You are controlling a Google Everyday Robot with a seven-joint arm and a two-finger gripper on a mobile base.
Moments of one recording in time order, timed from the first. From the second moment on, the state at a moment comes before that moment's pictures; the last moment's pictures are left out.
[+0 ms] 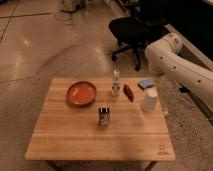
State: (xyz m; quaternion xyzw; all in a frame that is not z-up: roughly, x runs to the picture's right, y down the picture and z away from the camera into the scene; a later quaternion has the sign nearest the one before) arm 0.265 -0.070 0.751 -0.15 0.09 -0.07 0.98
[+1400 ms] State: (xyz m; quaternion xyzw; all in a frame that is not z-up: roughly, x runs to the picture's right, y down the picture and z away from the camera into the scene) arm 0.272 -0.025 0.777 -0.22 0.07 -0.04 0.97
